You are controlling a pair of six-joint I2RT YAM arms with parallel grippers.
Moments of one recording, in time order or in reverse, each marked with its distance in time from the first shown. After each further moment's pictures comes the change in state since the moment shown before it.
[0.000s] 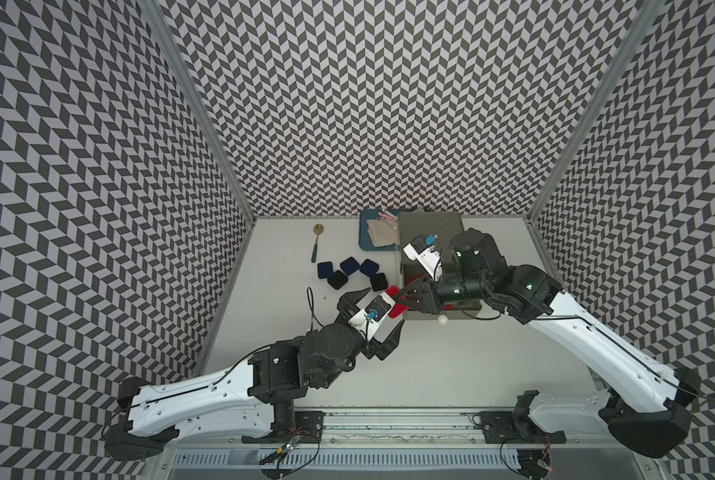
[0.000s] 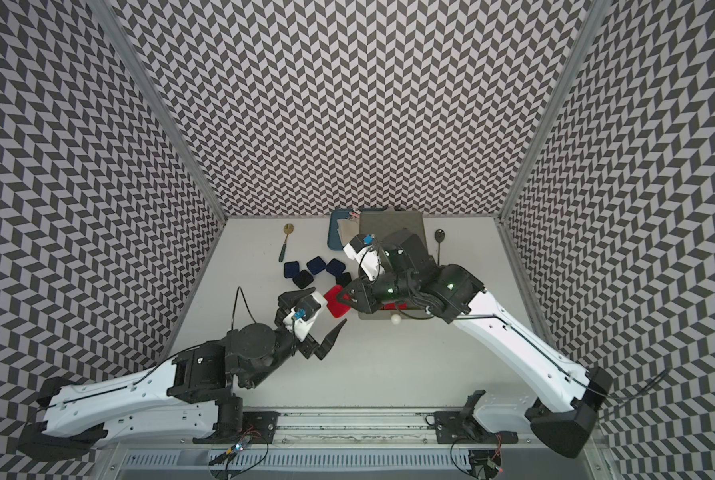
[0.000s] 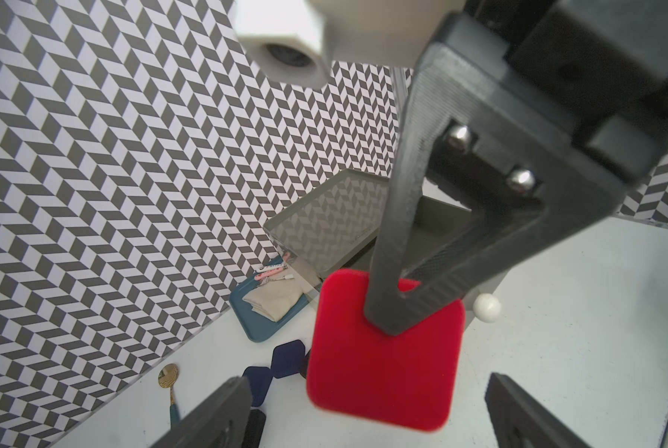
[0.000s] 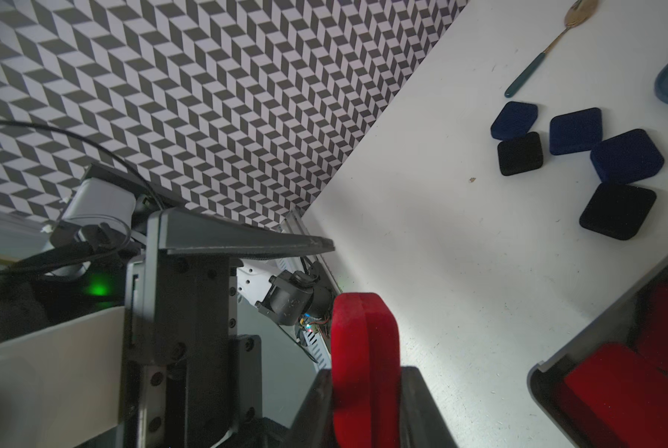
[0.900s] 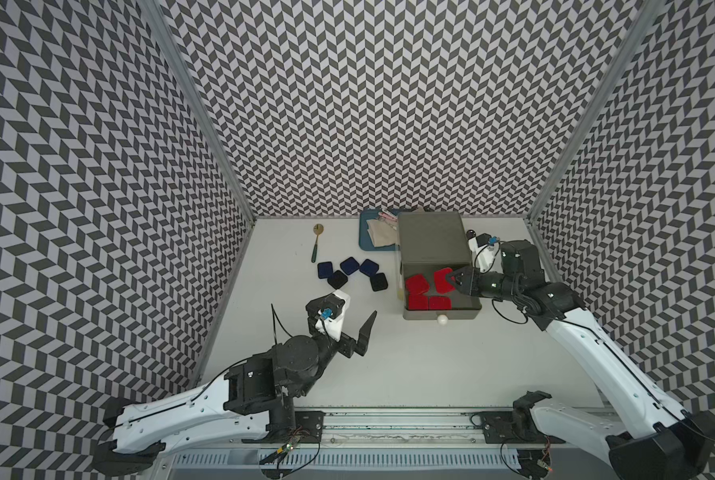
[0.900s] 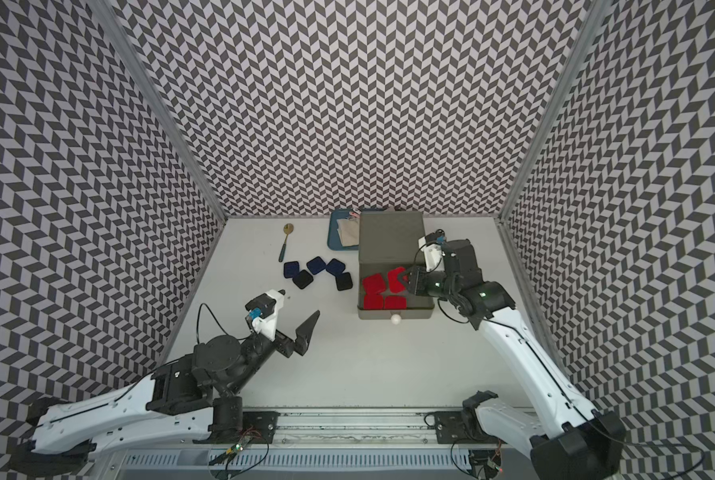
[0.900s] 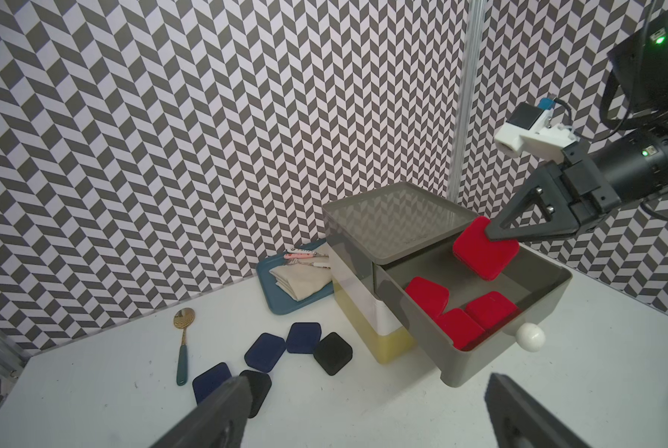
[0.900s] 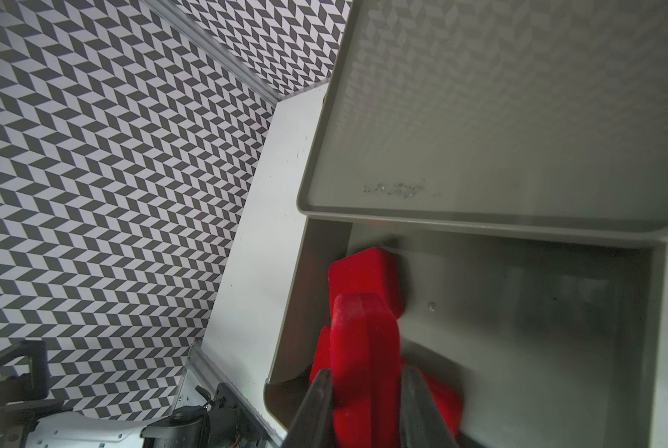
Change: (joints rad) left arm 0.046 -0.220 -0.173 0.050 -0.095 -0.166; right arm -0.435 -0.161 -0.404 0.191 0.050 0.084
